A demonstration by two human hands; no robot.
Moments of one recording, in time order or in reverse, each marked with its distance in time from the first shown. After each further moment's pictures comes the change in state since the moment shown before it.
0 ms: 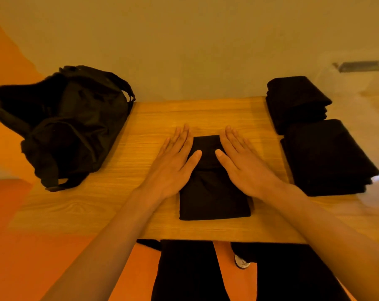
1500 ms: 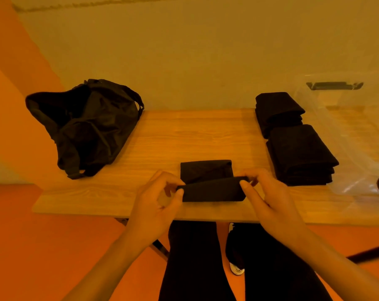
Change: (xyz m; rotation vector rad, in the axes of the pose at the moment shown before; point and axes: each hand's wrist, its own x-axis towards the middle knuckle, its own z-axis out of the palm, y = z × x) left_hand -0.139 0.040 -0.016 -0.586 0.499 0.160; right_hand -0.132 -0.008 -0.001 0.565 0.459 -0.224
